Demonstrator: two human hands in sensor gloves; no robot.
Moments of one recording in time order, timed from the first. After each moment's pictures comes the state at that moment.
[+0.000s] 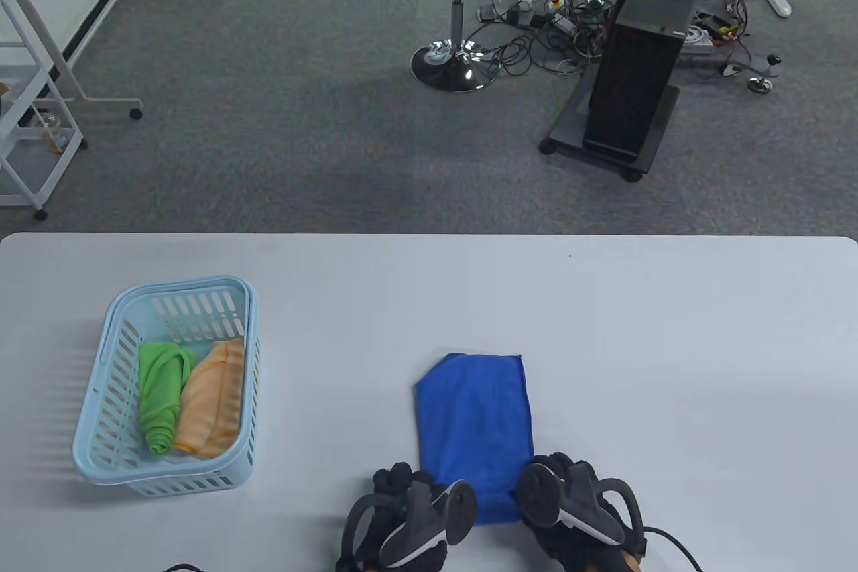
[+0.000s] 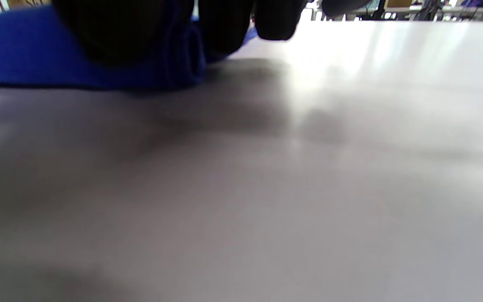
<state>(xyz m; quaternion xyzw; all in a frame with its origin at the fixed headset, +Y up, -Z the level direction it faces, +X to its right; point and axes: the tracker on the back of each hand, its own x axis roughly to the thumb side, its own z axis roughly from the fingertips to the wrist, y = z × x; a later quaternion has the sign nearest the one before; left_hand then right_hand) -0.040 -0.768 -0.220 -0.13 -0.11 0.00 0.99 0.155 -0.778 -0.238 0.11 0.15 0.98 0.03</state>
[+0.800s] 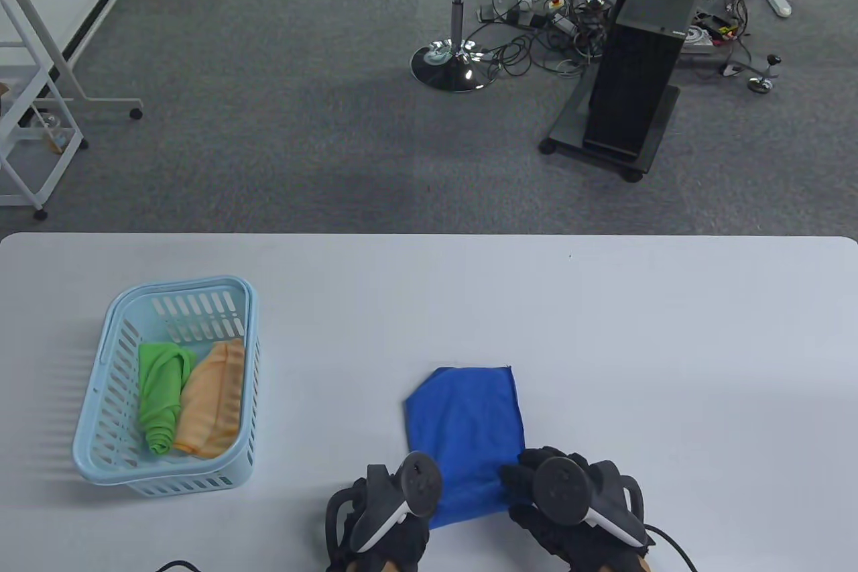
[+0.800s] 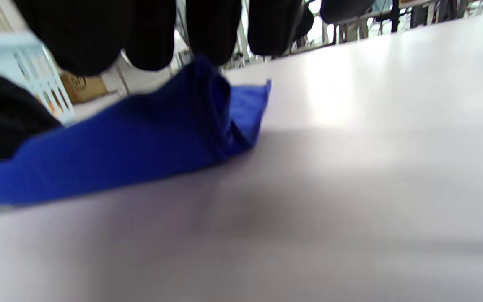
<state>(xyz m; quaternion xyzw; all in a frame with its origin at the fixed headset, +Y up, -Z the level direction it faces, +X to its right) -0.071 -0.766 -0.234 -0.15 -0.02 0.11 0.98 0.153 -0.750 -0.235 0.14 0.13 0.98 0.12</state>
